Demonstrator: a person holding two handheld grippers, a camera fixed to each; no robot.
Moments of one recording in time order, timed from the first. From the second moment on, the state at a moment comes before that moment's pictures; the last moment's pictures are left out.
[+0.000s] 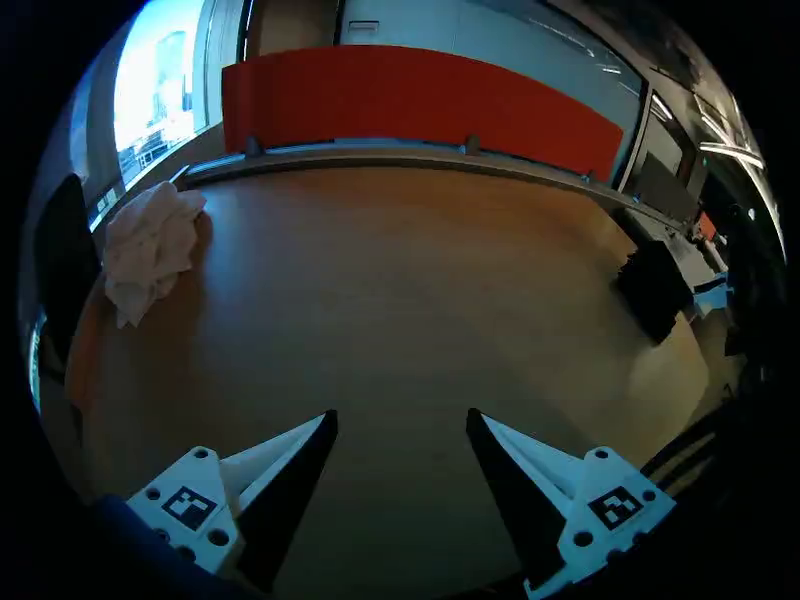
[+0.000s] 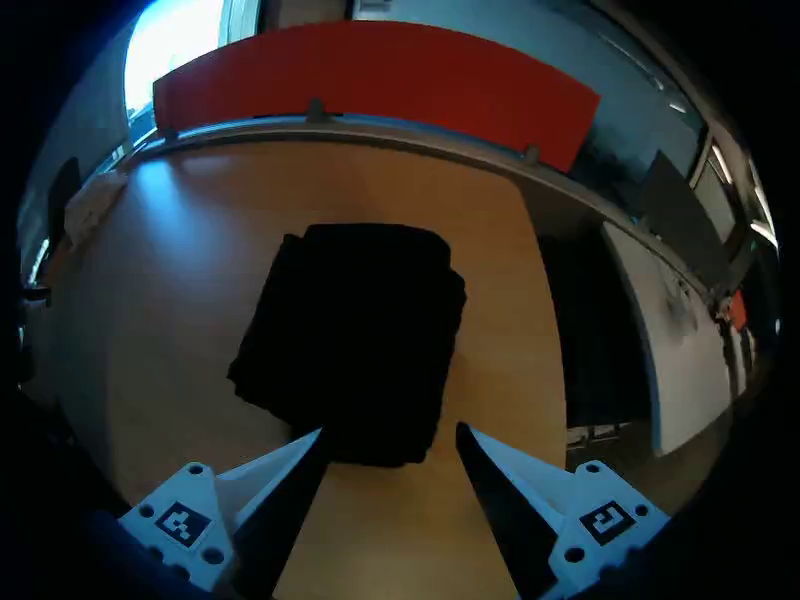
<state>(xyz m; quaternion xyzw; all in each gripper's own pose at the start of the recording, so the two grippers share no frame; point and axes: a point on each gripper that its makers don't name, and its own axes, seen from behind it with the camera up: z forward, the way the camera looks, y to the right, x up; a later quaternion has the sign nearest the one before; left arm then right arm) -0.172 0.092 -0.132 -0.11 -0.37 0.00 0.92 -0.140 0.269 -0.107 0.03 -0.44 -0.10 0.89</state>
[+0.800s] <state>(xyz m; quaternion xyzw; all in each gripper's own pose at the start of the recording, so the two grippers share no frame) -0.155 0.087 -0.118 -0.10 -0.35 0.00 0.93 -0.062 0.214 -0.055 0.00 -0.24 0.00 0.97</state>
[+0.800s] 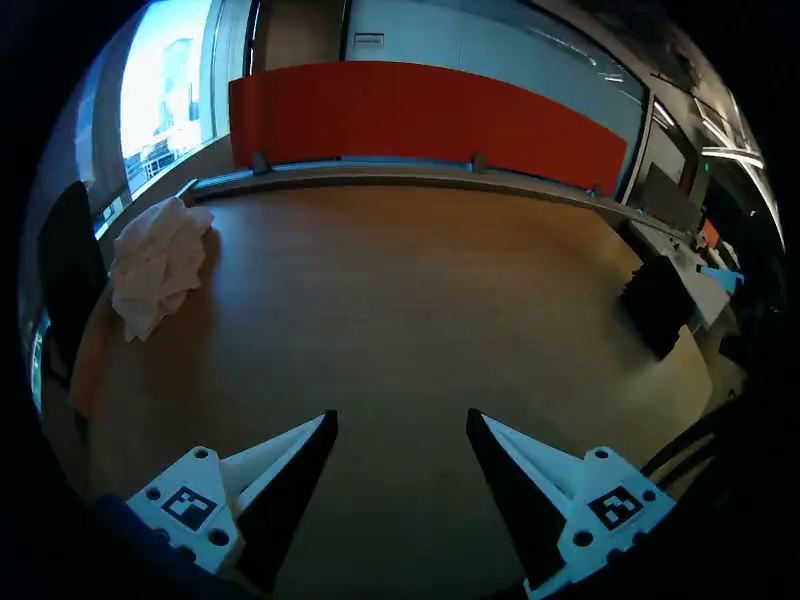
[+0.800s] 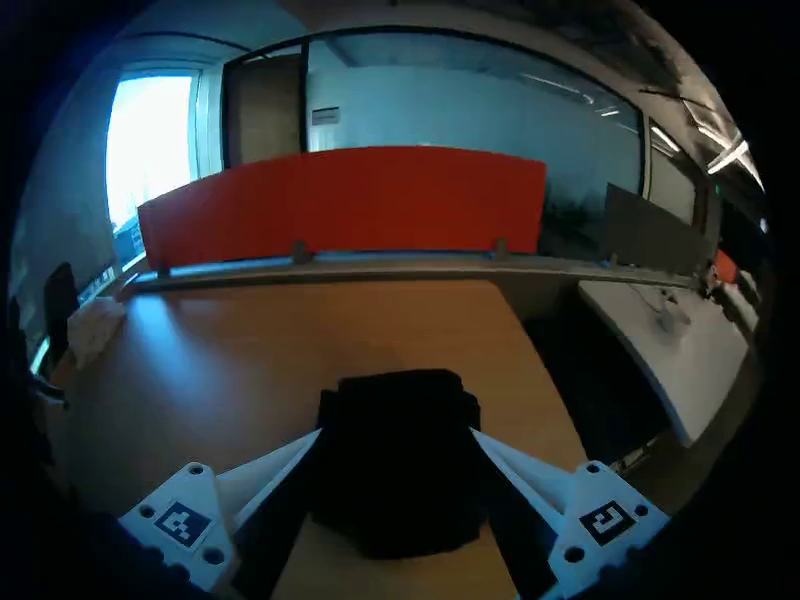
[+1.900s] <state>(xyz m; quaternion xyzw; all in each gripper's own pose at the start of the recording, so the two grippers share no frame) -0.070 0.072 -0.044 -0.07 -0.17 0.01 0.98 0.019 0.159 -0.011 -0.01 -0.08 0.00 1.00</state>
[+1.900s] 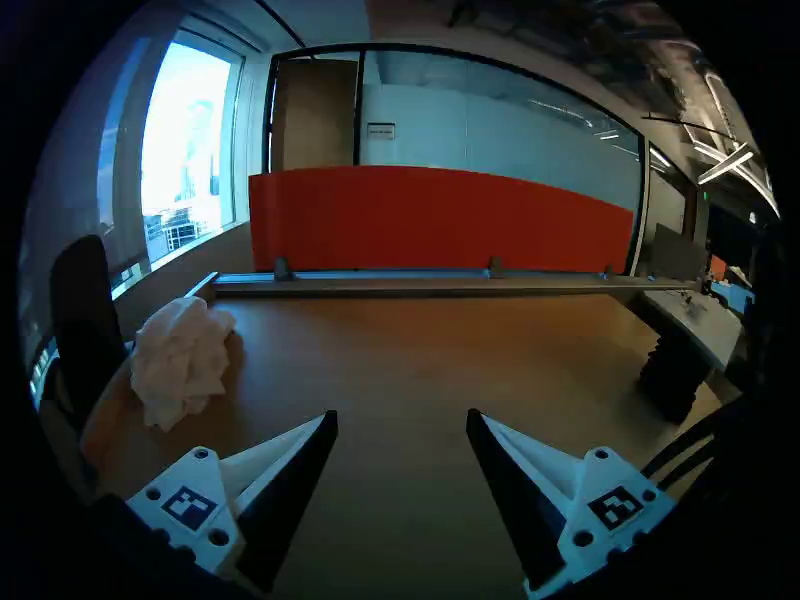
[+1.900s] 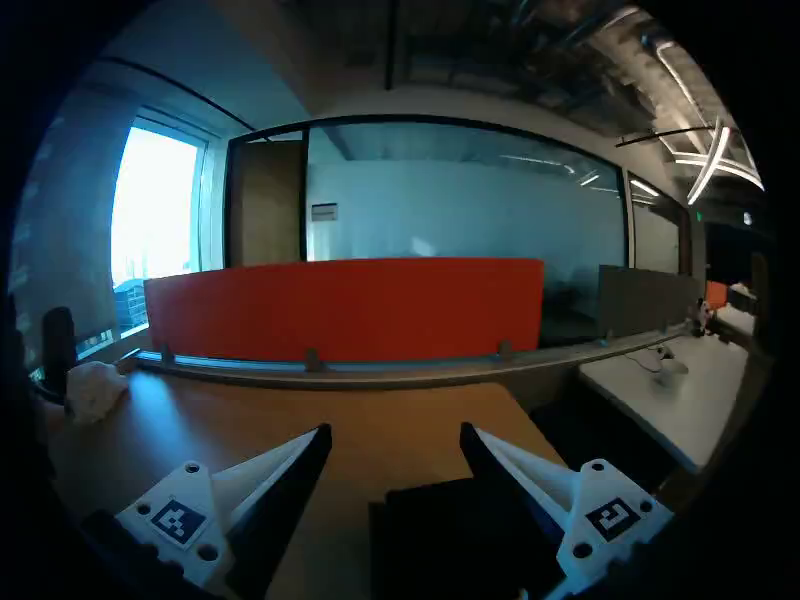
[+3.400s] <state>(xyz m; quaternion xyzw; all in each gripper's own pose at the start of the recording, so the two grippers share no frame) 0.023 0.014 0.000 -0.02 -0.02 0.00 1.00 0.076 -0.002 0.014 0.01 -0.04 0.00 1.00</state>
